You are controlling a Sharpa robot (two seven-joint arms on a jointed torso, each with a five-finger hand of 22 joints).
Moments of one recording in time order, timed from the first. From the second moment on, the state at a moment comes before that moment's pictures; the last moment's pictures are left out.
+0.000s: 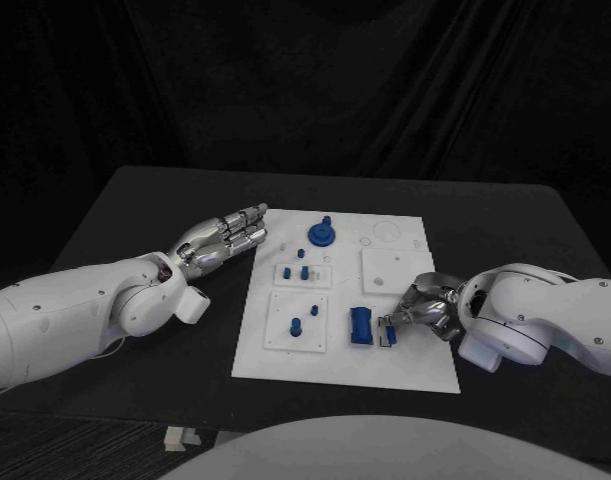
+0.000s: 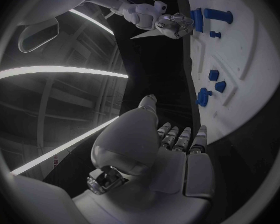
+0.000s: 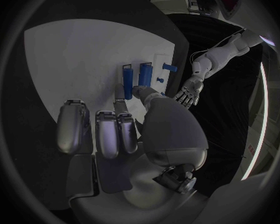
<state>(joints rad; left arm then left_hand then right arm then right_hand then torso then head) 1.10 -0.82 -0.22 1.32 -0.28 0.09 0.53 1.49 0.23 -0.19 0.23 0.47 0.09 0.06 0.02 0.02 0.00 0.09 0.00 0.00 0.00 0.17 0.01 0.00 0.17 0.01 0.28 0.00 0.01 1.16 -1.00 -0.25 1.79 -0.80 -0.21 -0.53 1.18 -0.05 0.31 0.08 0.59 1.02 0.06 0.16 0.71 1.46 -0.02 1.57 1.31 1.47 -0.08 1.52 1.31 0.05 1.46 0.03 1.31 1.31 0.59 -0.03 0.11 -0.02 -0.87</state>
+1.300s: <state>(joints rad) 1.10 -0.82 -0.22 1.32 -0.28 0.10 0.52 1.49 0.23 -0.19 0.22 0.47 0.10 0.08 0.02 0.02 0.00 0.09 0.00 0.00 0.00 0.18 0.01 0.00 0.17 0.01 0.28 0.00 0.01 1.16 -1.04 -0.25 1.81 -0.92 -0.25 -0.48 1.04 -0.05 0.08 0.21 0.06 0.94 0.07 0.27 0.74 1.47 -0.01 1.57 1.31 1.46 -0.07 1.50 1.31 0.06 1.44 0.04 1.24 1.31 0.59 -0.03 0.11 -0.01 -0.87</state>
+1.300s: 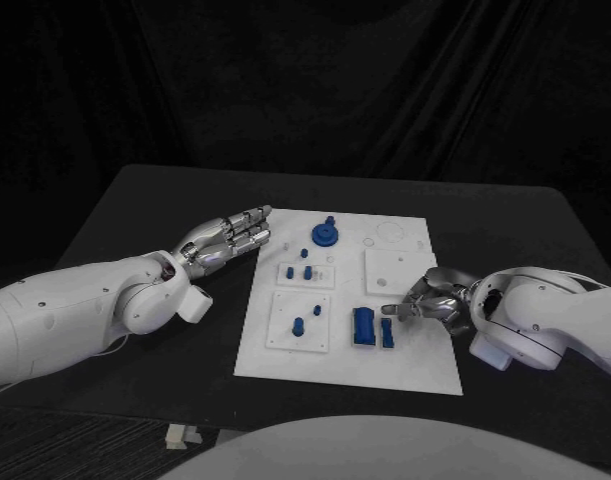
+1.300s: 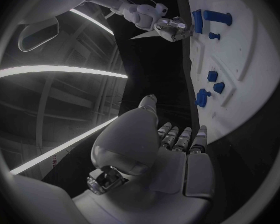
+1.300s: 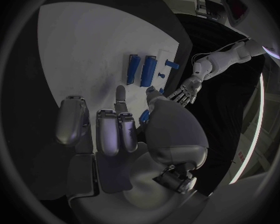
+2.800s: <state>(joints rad) 1.09 -0.83 -0.22 1.32 -0.28 0.10 0.51 1.49 0.23 -0.19 0.22 0.47 0.11 0.09 0.02 0.02 0.00 0.09 0.00 0.00 0.00 0.18 0.01 0.00 0.17 0.01 0.28 0.00 0.01 1.08 -1.10 -0.25 1.88 -1.25 -0.22 -0.40 1.15 -0.08 0.01 0.28 0.05 0.76 0.04 0.72 1.09 1.47 -0.03 1.57 1.31 1.46 -0.09 1.50 1.31 0.06 1.44 0.03 1.23 1.31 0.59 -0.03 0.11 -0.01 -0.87</state>
